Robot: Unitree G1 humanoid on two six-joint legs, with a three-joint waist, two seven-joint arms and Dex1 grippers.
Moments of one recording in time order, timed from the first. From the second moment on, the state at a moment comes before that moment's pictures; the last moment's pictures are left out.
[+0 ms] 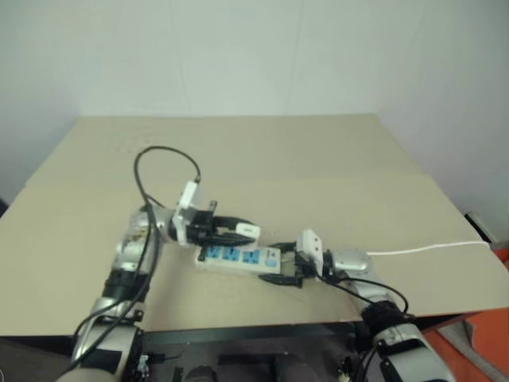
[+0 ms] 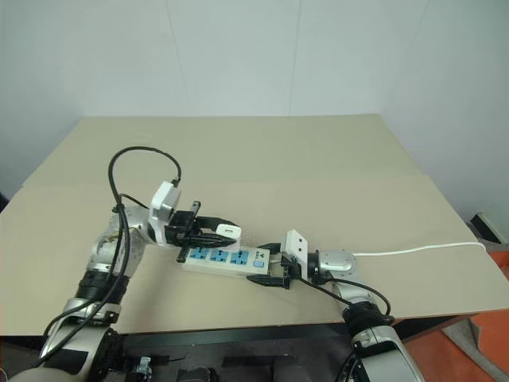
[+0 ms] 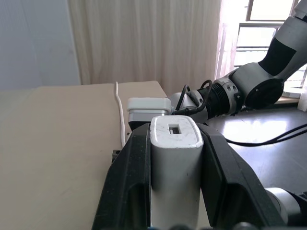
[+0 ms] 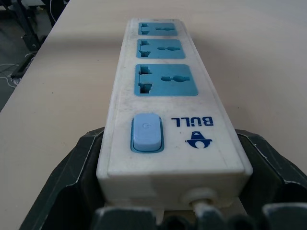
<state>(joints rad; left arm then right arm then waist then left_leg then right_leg) -0.64 0.40 -0.03 0.29 -0.47 0.18 -1.59 -0.51 -0.30 0.17 0.56 0.18 -0.24 1.26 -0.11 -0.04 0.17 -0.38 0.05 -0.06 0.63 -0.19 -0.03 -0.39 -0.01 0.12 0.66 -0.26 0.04</state>
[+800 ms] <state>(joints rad) -0.63 0.34 -0.10 0.49 -0.37 -0.03 -1.53 -0.49 -0.31 0.18 0.52 0.18 -0.21 1.27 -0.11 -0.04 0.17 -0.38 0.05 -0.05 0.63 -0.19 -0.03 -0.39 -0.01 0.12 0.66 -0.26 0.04</state>
